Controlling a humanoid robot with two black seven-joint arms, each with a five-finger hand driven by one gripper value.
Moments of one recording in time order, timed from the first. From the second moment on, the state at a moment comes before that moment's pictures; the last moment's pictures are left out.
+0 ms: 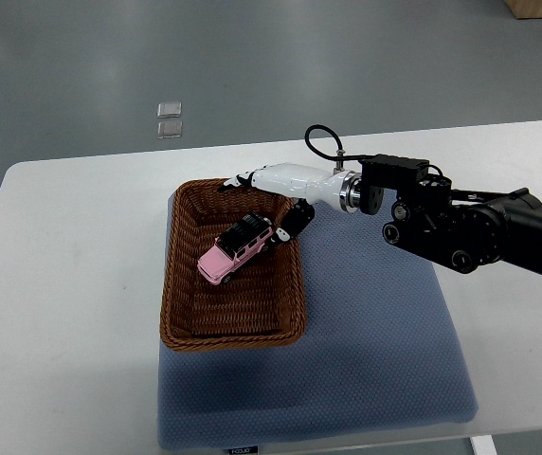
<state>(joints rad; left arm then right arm) -0.01 0.00 -0.06 -0.16 0.12 -0.03 -0.04 1.05 -0.19 0.18 0.86 -1.36 0.01 0.34</state>
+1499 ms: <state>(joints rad) -0.01 0.00 -0.06 -0.16 0.12 -0.03 -0.04 0.87 -0.23 0.46 0.43 0.21 0.44 0.12</state>
